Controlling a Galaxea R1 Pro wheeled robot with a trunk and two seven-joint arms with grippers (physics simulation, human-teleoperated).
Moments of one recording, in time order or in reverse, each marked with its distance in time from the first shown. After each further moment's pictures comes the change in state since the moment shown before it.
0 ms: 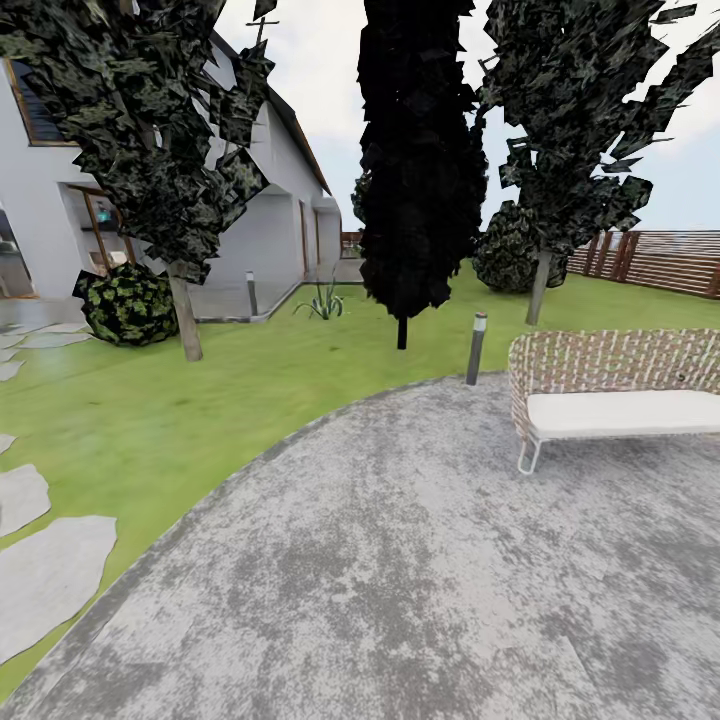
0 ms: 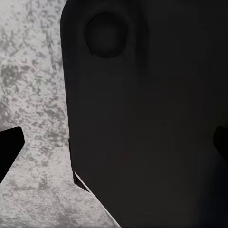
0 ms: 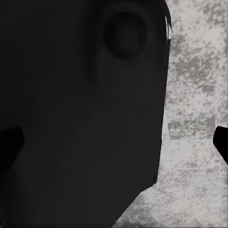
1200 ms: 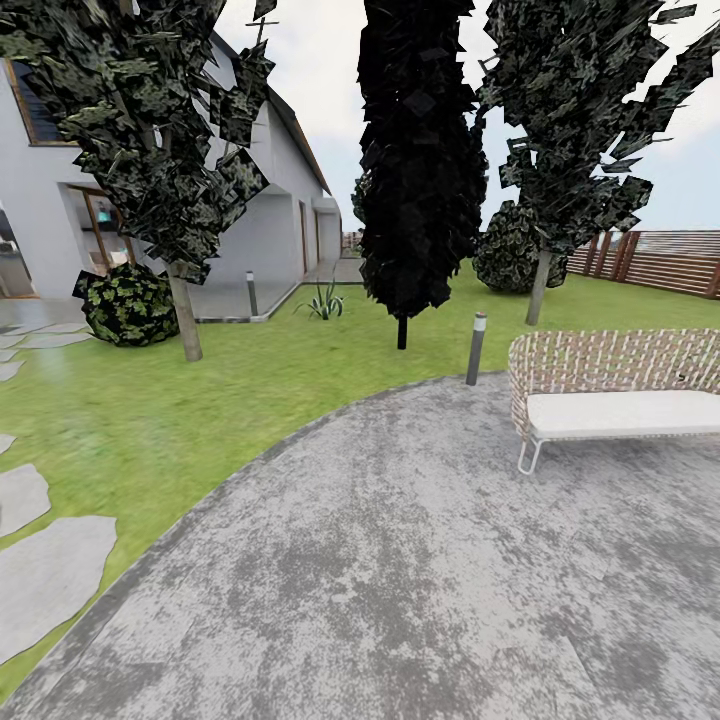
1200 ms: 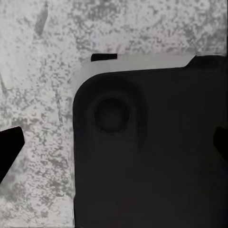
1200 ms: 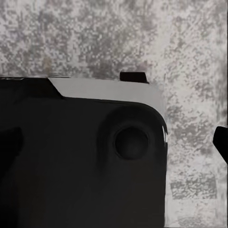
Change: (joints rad) left arm -0.003 0.006 0.002 -0.069 -0.001 -0.125 -0.001; right arm -0.010 0.014 0.001 -0.201 0.004 0.008 -0.004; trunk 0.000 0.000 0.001
